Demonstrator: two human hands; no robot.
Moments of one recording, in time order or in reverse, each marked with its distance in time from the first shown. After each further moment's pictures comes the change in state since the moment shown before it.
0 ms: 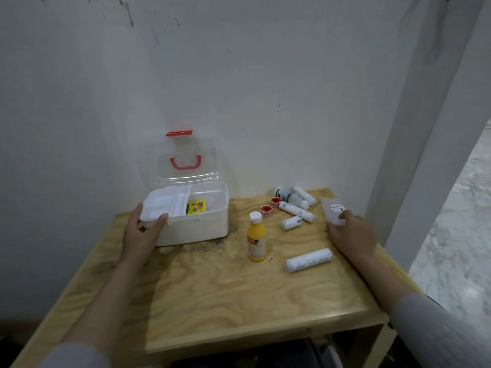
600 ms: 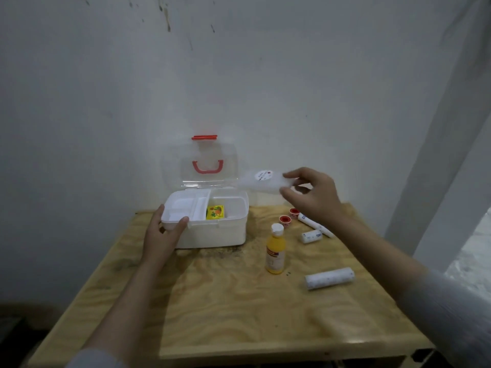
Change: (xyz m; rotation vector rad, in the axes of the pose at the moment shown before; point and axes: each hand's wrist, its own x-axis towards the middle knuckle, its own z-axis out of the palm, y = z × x) left_hand 0.005 -0.001 -0.002 -0.047 0.004 -0.027; right_hand -0.007 -0.187 -0.060 0.687 -0.185 -0.492
